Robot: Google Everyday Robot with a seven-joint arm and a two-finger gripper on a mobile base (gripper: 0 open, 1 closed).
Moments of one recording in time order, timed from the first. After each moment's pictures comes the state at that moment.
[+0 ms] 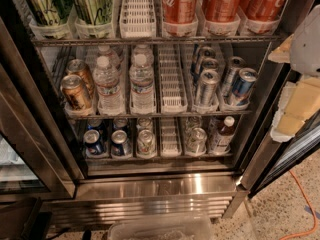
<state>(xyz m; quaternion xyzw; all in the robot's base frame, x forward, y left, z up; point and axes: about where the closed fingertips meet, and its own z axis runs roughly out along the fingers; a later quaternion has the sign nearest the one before) 0.438 -0.217 0.976 -0.60 0.78 -0.03 0.16</state>
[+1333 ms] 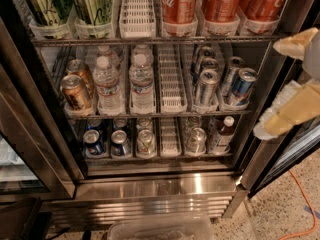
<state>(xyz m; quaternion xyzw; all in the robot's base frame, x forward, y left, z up) 0.427 -0.190 1.000 -0.55 0.77 0.01 0.32</state>
